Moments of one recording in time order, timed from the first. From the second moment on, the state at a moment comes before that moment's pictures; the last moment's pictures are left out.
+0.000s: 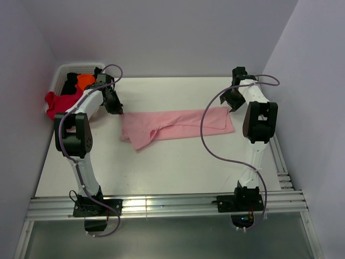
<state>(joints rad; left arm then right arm) -0.08 2.00 1.60 -0.69 0.11 -0.49 -0.06 2.24 1.90 -0.90 0.08 0.80</state>
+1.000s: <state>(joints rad) -0.08 2.01 1.60 -0.68 0.14 -0.54 -0.05 2.32 1.95 -0.90 0.06 0.78</state>
